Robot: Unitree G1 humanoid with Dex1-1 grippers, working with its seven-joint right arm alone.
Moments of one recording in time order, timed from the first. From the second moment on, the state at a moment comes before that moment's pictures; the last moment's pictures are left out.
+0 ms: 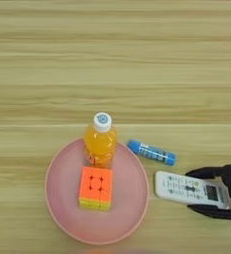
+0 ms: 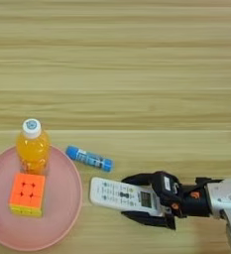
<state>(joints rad) 0.10 -0.70 -0.04 0.33 0.19 -0.37 1.45</state>
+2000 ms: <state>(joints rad) 0.01 -0.39 0.13 -0.15 0.35 -0.01 1.16</state>
